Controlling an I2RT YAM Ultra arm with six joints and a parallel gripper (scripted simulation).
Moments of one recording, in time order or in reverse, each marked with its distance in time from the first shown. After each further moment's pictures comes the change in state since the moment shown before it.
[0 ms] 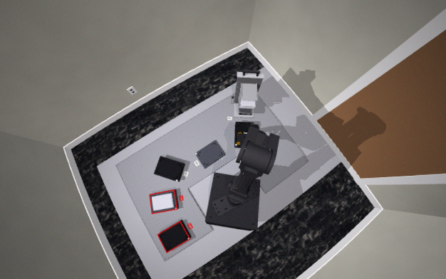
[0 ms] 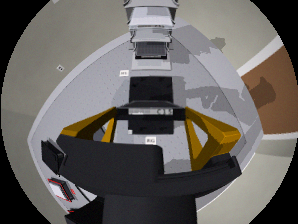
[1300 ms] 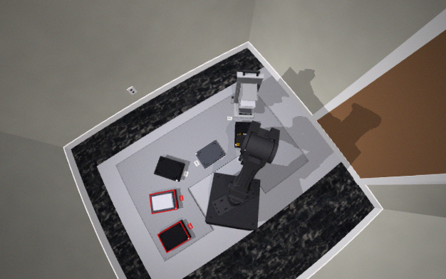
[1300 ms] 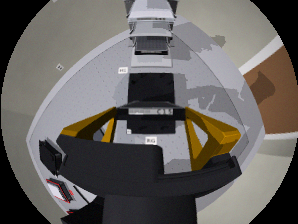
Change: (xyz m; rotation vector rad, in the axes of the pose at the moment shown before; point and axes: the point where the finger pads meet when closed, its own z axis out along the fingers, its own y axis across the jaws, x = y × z) arm 0.014 0.000 0.012 -0.001 0.003 0.001
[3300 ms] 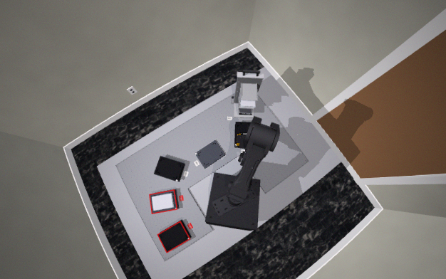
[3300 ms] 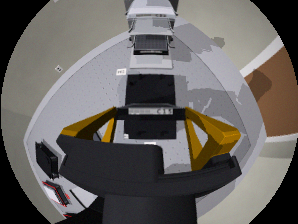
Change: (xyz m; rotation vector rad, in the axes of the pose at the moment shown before) arm 0.008 -0.001 0.018 0.002 -0.039 -0.010
